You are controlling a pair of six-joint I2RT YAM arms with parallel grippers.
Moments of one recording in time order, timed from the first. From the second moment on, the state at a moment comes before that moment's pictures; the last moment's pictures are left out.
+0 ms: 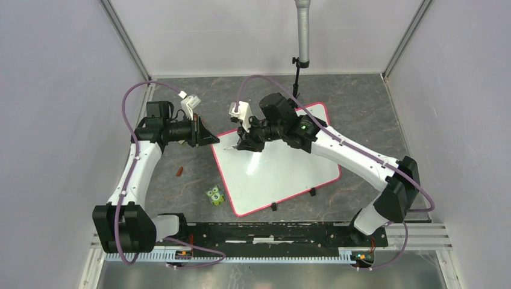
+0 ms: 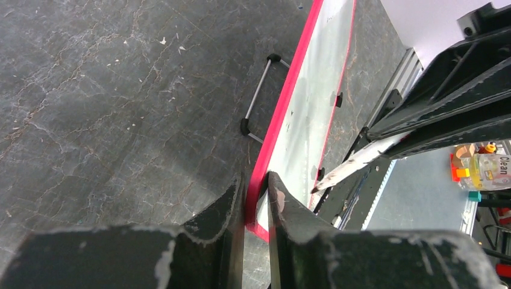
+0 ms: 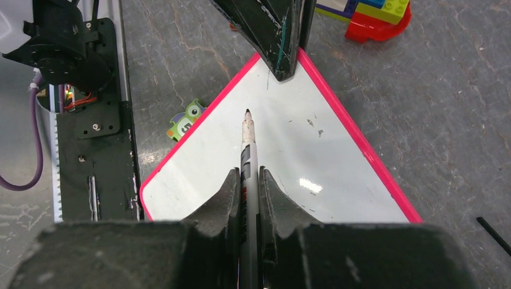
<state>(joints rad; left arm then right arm) 0.02 1.22 1.03 -0.64 0.97 0.10 0.88 1.58 1.47 -0.45 -0.46 -0.24</state>
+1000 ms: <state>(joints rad) 0.02 1.22 1.02 -0.64 0.96 0.10 0.90 1.69 1.56 -0.43 -0.38 -0.21</state>
